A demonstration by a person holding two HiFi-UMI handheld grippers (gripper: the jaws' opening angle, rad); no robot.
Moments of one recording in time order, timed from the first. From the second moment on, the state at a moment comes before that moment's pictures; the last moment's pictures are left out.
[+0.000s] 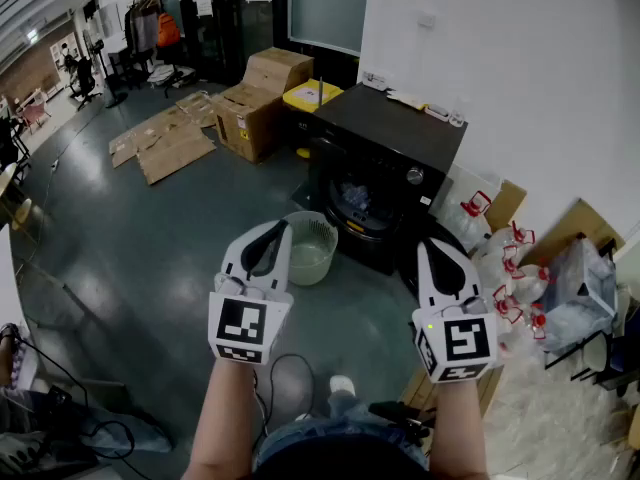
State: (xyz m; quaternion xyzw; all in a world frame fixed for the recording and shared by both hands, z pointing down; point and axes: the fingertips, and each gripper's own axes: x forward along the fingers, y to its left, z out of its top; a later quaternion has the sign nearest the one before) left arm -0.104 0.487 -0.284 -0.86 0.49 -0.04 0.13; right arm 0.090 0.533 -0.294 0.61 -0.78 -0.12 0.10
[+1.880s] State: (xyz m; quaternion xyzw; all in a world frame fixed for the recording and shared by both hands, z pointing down) left arm -0.104 0.327 -0.216 -0.85 0.51 -0.10 0.07; right arm 0.133 0.366 -0.228 0.63 -0.77 -0.04 0.11
